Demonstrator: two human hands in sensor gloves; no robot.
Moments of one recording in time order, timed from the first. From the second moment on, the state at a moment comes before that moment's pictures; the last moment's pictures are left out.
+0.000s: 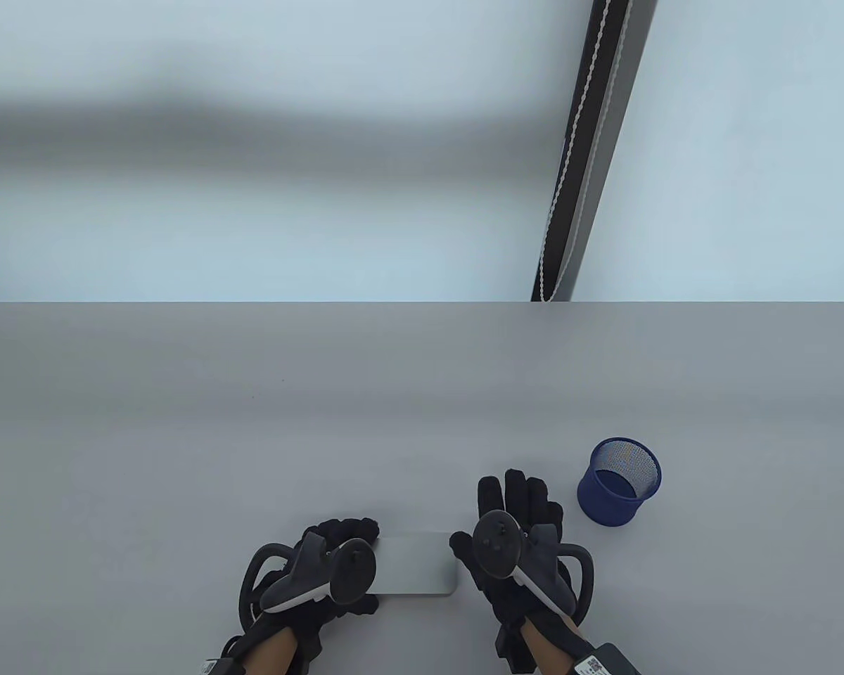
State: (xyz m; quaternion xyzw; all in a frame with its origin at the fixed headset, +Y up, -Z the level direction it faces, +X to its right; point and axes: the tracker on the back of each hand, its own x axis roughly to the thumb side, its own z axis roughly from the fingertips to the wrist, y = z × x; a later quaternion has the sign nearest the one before) left_hand -0.148 -0.763 -0.265 -0.16 -0.20 -0.01 0.97; right_hand 0.093 -0.733 -0.269 0.01 0.04 0.99 0.11
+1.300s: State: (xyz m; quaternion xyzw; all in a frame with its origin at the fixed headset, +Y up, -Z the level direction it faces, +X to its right) left_hand -0.145 -0.766 -0.264 -0.17 -0.19 -0.01 0.97; right_hand 0.059 -0.775 -0.275 0.16 0.18 0.97 0.05
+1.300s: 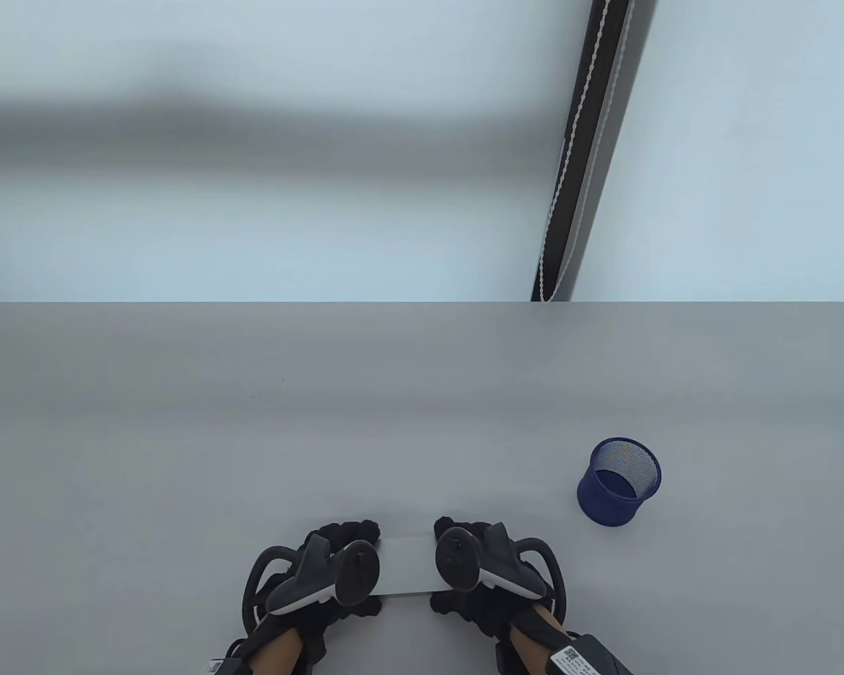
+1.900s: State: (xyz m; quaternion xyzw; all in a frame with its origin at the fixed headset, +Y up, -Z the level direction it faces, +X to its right) left_hand -0.142 -0.765 -0.266 -0.18 -0.18 -0.03 0.97; right_hand 0.056 -0.778 -0.288 0.18 0.19 0.97 0.04
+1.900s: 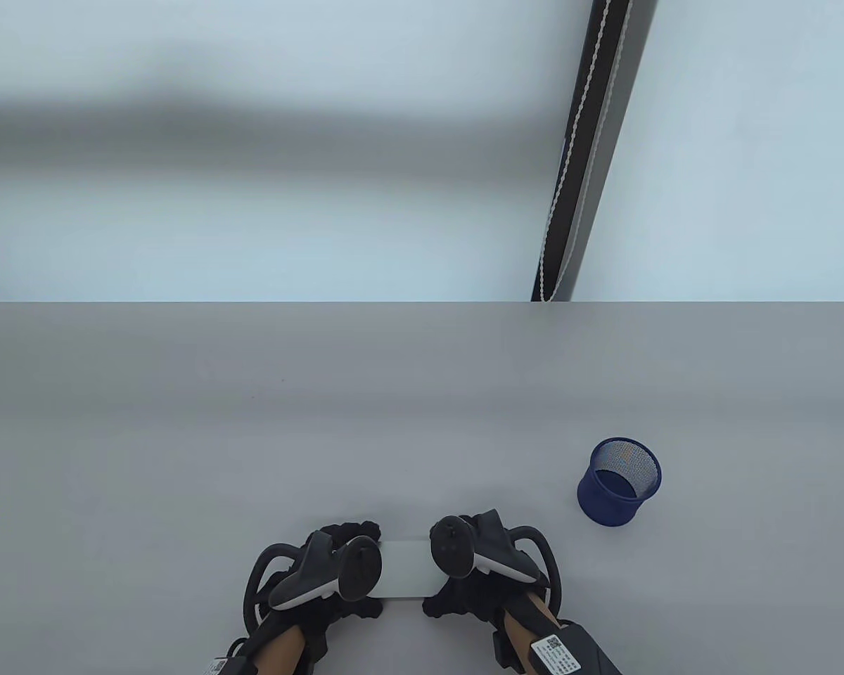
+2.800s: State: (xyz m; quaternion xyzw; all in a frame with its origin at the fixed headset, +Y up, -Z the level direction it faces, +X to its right) left_hand -0.152 -0.761 -0.262 -0.18 -0.18 -0.10 0.96; right_hand 0.053 -0.778 -0.287 0.17 0.21 0.96 0.00
